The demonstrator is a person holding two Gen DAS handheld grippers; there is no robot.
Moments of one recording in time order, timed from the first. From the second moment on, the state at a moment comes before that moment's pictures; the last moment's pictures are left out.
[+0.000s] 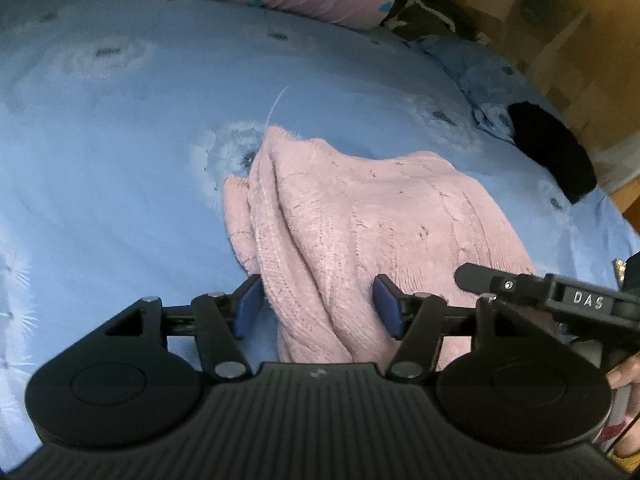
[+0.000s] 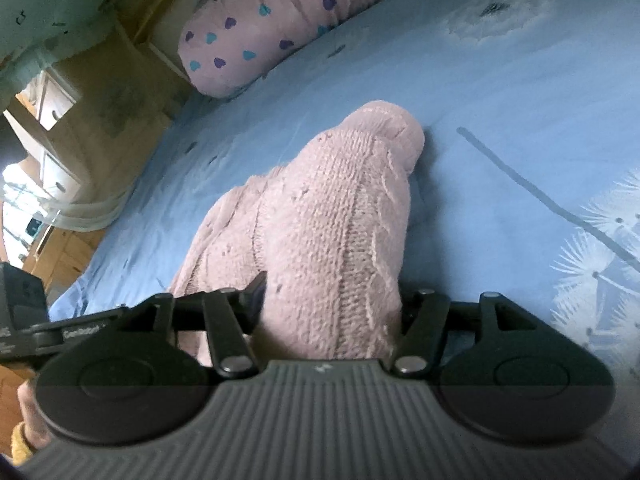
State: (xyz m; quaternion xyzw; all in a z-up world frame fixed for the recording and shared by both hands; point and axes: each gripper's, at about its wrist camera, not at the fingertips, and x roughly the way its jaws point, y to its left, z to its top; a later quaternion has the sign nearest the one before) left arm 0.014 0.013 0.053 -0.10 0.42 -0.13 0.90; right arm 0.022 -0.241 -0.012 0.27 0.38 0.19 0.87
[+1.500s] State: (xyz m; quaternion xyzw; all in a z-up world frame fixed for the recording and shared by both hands) left arm -0.083 -0.034 0.031 0.01 0.44 -0.02 0.90; right arm -0.094 -0.210 -0.012 0.07 0.29 0.11 0.95
